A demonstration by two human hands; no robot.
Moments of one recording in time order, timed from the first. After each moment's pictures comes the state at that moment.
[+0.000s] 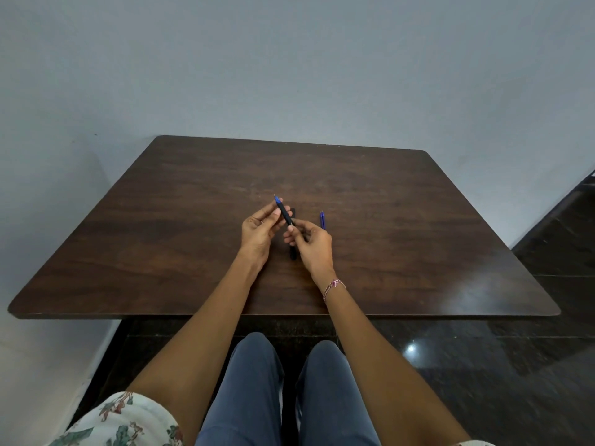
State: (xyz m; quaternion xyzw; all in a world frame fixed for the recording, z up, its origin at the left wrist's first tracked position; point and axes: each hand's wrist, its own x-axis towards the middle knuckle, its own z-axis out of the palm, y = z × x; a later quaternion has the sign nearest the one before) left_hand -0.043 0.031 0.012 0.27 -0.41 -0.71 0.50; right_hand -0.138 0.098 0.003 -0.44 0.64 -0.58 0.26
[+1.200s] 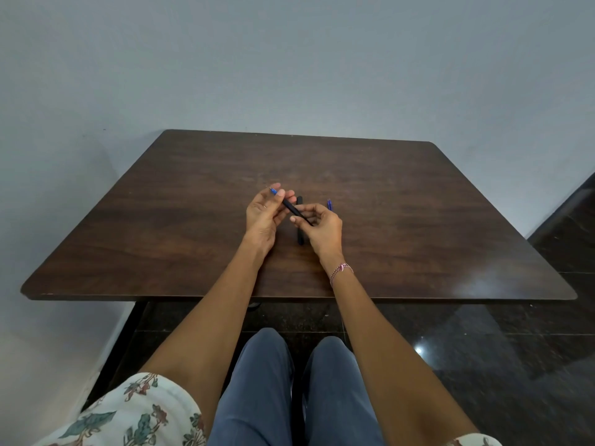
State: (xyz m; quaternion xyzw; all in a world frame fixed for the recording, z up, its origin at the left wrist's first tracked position) left_hand -0.035 0.028 0.014 0.23 -0.36 -0.73 0.53; right_hand -0.138 0.100 0.005 -0.45 0.63 -0.59 0.21
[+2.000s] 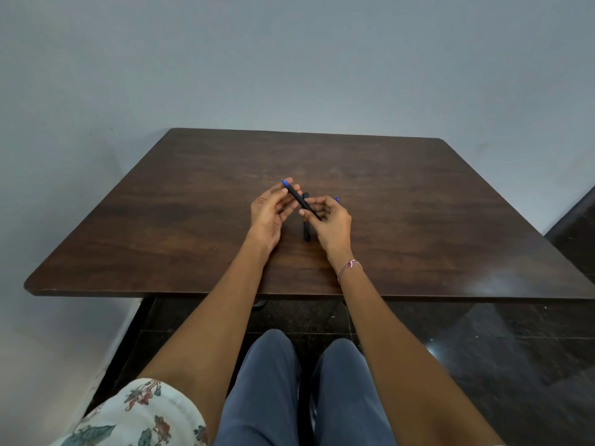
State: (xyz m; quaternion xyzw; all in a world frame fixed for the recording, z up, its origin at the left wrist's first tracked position) left_hand -0.036 0.030 0.015 0.24 -0.36 -0.74 0.51; right_hand -0.143 0.094 -0.001 -0.44 0.62 -0.62 0.19
